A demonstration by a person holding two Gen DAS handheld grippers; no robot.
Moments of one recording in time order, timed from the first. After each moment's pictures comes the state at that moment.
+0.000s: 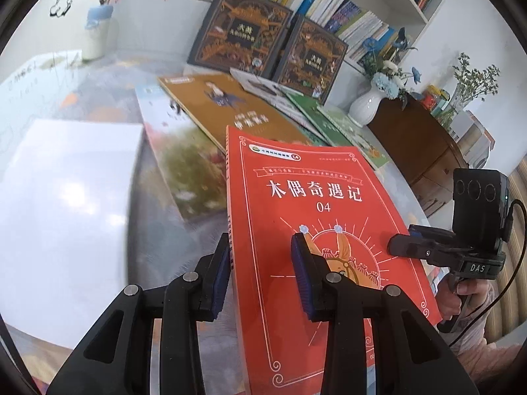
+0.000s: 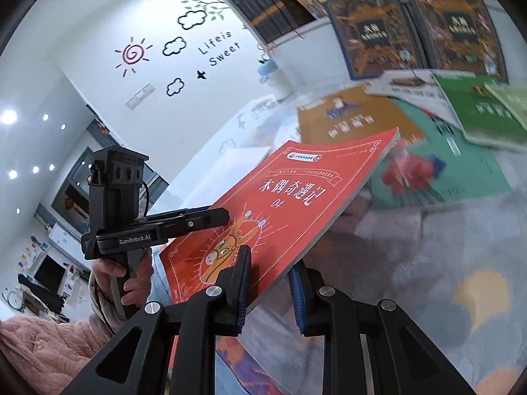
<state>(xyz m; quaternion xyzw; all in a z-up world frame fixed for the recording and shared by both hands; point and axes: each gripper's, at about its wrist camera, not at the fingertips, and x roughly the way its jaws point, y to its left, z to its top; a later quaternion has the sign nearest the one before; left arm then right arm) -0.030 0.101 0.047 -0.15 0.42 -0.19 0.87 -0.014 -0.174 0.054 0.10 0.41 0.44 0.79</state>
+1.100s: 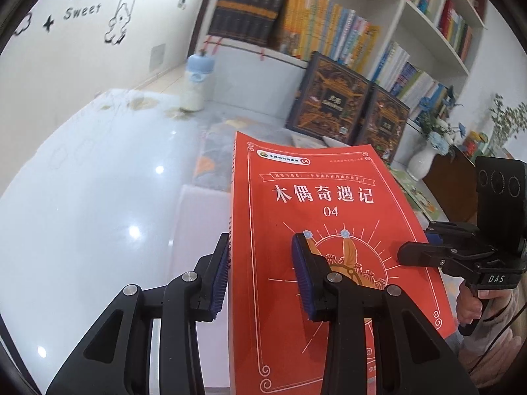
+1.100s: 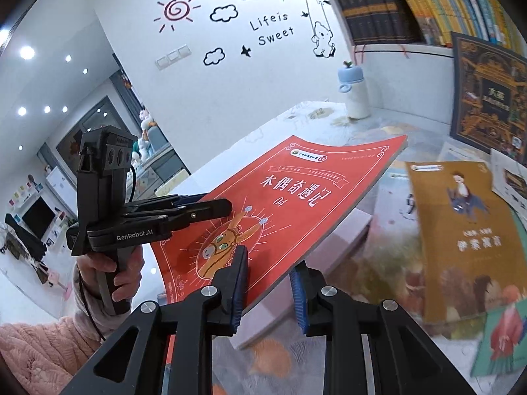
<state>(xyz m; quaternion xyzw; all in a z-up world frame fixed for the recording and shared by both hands) -0.019 0.269 0.077 -0.14 0.36 -0.08 0.92 0.019 0.025 0.096 -0.02 0.39 0.50 0.78</state>
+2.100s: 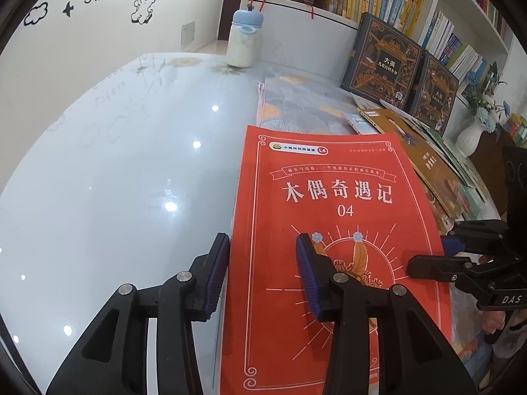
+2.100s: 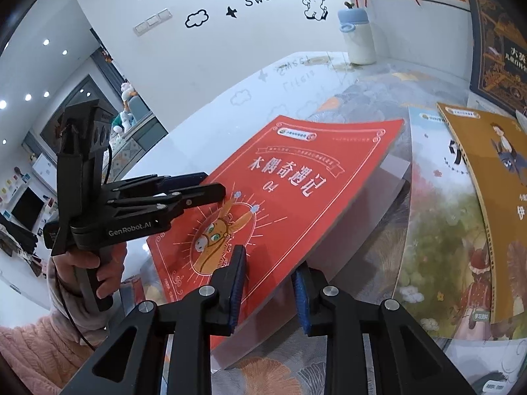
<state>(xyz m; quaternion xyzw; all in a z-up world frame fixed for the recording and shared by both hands) -0.009 0.293 0.017 -0.11 0.42 -0.01 0.90 0.024 0.081 0.023 -0.05 0.46 0.47 0.75</state>
